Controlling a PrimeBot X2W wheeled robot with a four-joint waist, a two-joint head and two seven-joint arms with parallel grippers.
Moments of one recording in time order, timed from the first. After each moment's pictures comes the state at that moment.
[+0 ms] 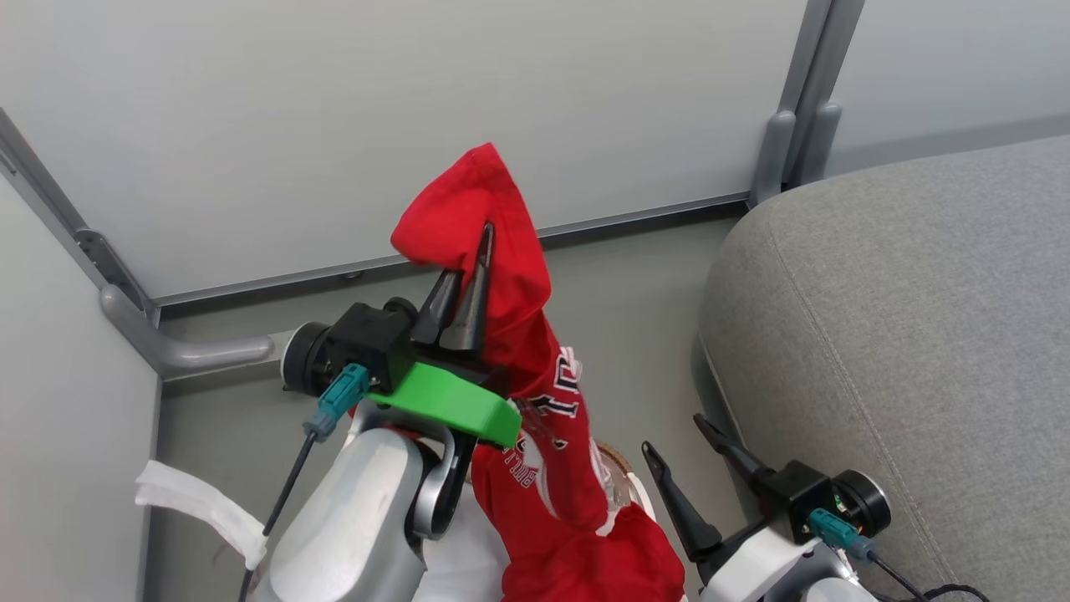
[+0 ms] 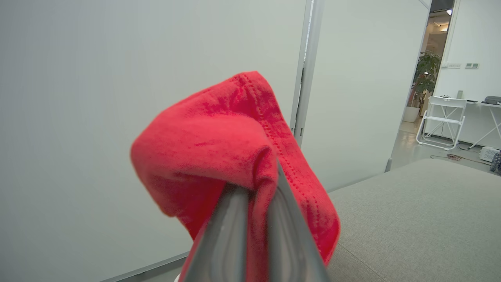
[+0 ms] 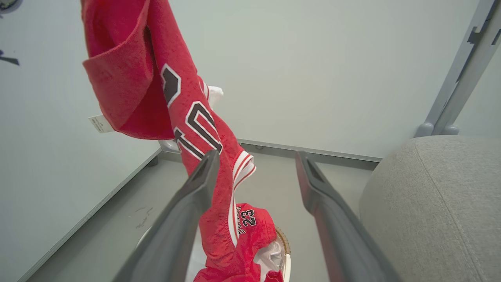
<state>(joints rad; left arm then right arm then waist) -0.43 0.05 -0.51 0.28 -0.42 -0.01 -0.26 -0.11 -0.07 0.35 0.29 0.15 0.13 -0.26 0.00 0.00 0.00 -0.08</state>
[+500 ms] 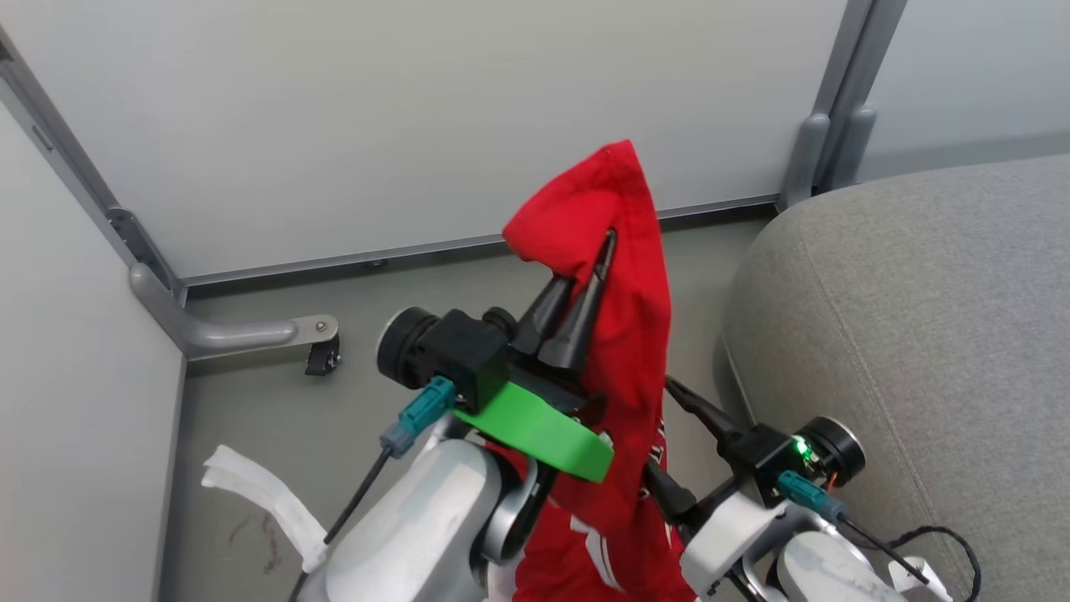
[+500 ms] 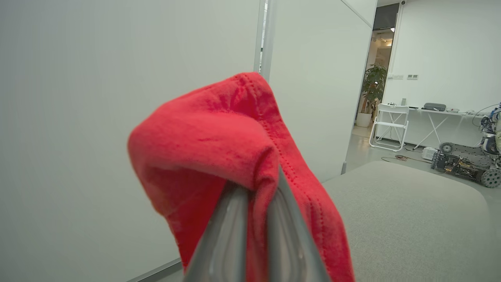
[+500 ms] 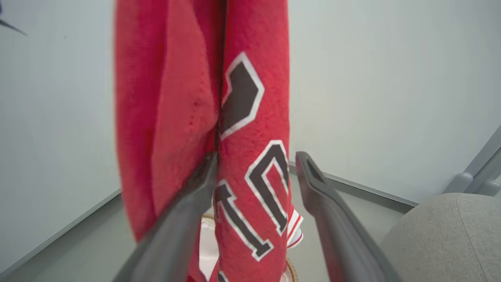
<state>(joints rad) -0.49 0.05 -0.73 0.16 -0.52 0.02 -0.26 -0.23 -0.11 0.45 0.31 0.14 0.13 -0.26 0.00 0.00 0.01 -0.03</state>
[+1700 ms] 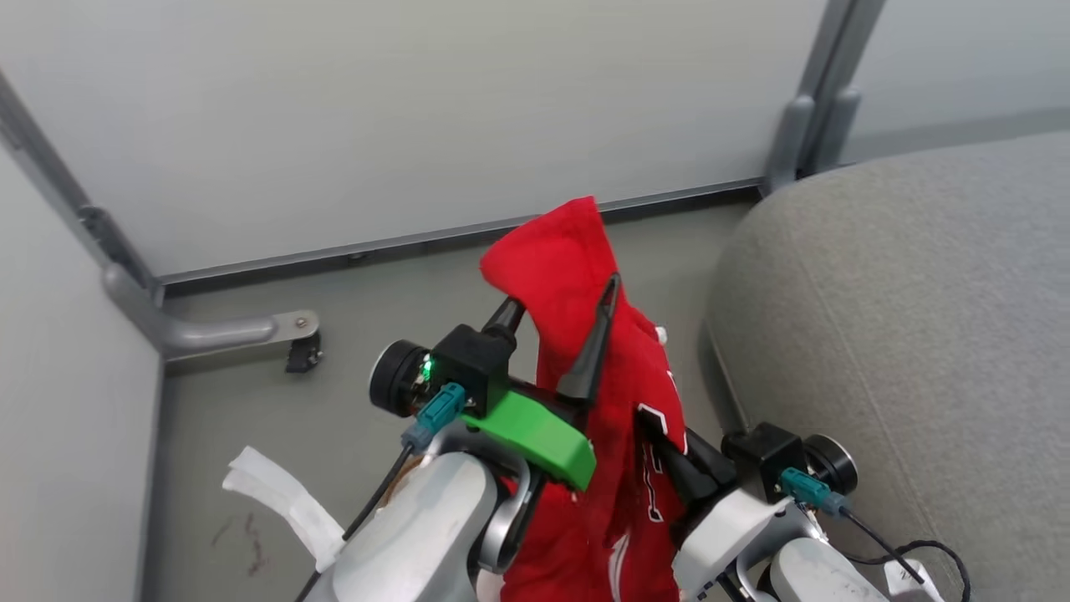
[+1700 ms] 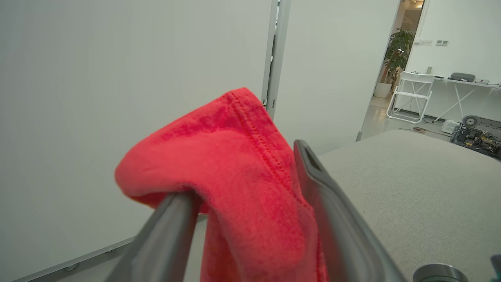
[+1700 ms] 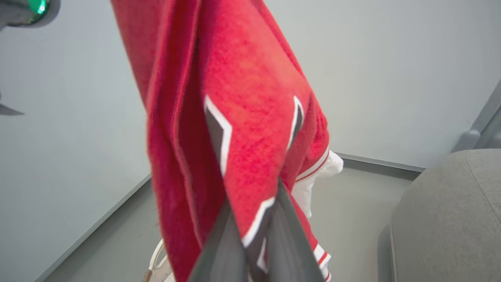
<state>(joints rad) -0.49 0.05 -0.77 0.30 -0.53 0.08 -0.26 -0.23 -0.06 0.43 0.38 0.22 0.13 -0.26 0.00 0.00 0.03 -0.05</state>
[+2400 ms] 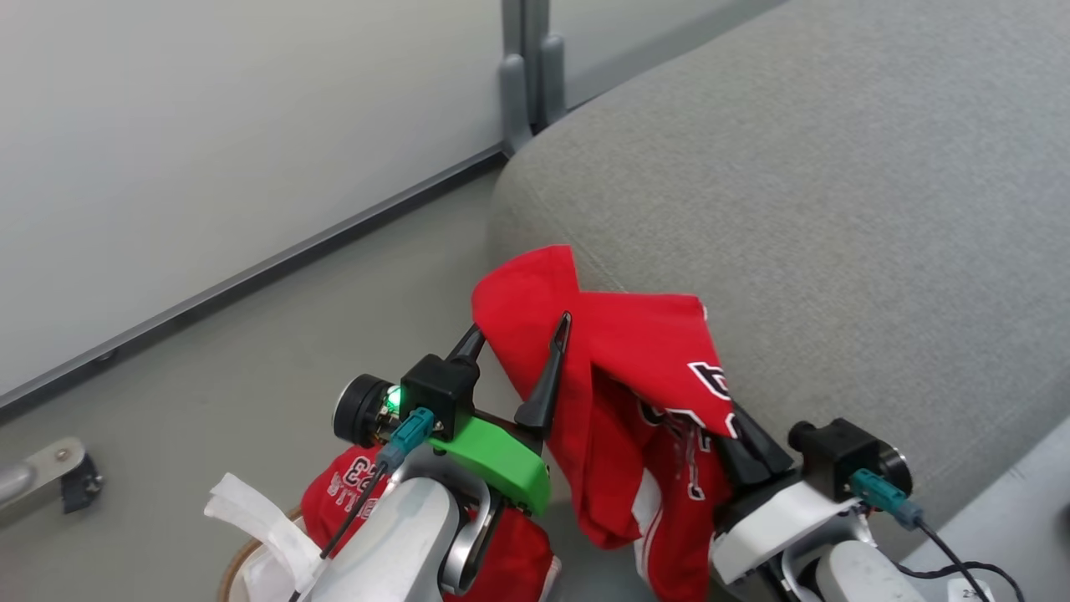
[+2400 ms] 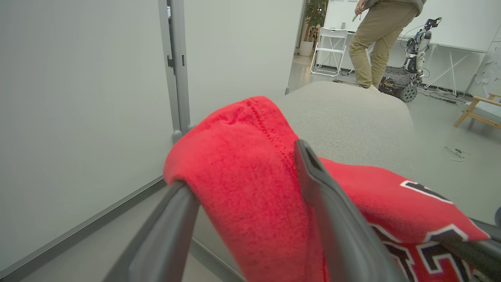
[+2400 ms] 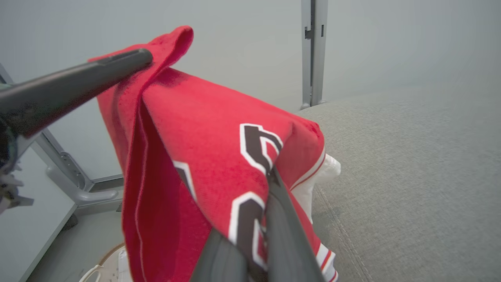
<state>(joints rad) -0.41 0.05 -0.64 0.40 -0.42 0.00 -0.26 -0.15 -0.06 0.30 0.23 0.25 0.13 -0.26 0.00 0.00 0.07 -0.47</state>
